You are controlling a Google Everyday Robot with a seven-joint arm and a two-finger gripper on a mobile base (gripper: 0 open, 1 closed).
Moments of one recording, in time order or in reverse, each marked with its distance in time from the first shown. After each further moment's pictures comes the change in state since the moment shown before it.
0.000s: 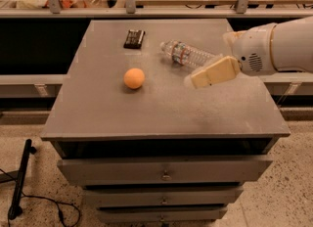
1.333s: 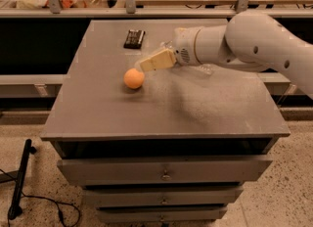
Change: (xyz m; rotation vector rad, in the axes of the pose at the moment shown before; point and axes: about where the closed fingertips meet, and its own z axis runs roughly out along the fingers) arm -0.044 -0.020 0.156 -0.001 -0.148 -0.002
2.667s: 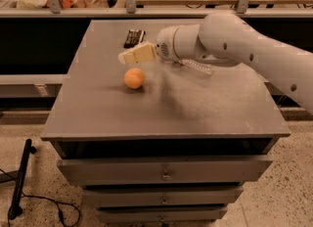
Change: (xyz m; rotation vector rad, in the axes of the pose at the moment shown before) arm -0.010 -0.005 0.058 0.001 -0.018 0.104
